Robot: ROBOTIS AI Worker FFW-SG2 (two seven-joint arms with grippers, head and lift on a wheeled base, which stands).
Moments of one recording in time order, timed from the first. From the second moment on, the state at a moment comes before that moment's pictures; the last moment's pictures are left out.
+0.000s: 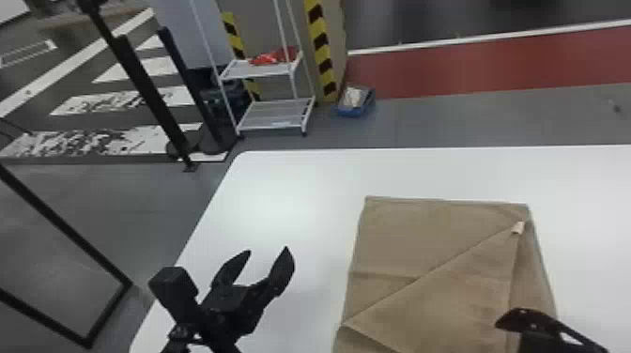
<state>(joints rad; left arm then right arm) 0.55 0.00 0.30 -2.04 0.35 0.23 -0.28 0.42 -0.30 0.34 -2.23 0.82 0.48 1.01</state>
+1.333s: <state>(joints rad) 0.55 0.00 0.30 -2.03 0.35 0.23 -0.29 0.39 -0.28 0.35 -2.21 0.83 0.52 0.92</state>
